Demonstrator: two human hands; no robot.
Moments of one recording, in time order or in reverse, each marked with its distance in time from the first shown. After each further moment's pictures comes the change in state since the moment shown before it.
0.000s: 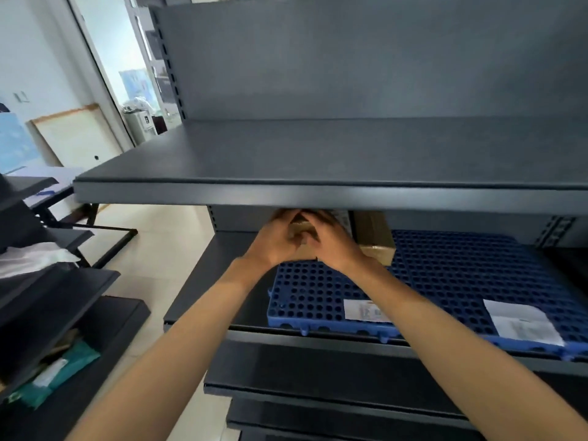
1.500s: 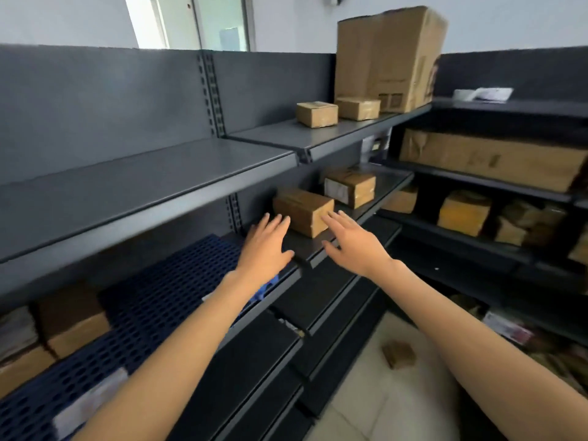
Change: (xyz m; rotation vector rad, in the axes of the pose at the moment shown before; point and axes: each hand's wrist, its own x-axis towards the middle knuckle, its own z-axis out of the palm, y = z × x) left_hand -0.007 0.418 0.223 0.011 -0.366 0.789; right_hand -0.414 0.115 -0.321 -0.720 0.325 0.843
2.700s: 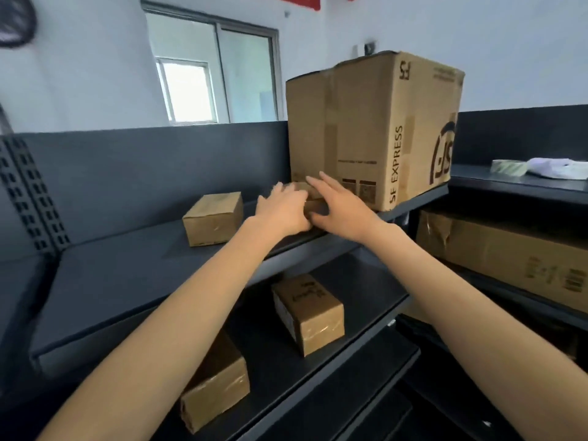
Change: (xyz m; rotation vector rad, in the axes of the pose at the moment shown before) left_hand 0.529 0.154 0.002 0.232 0.037 -0.139; right_hand 0.391 0.352 -0.094 0.267 0.072 -0.257
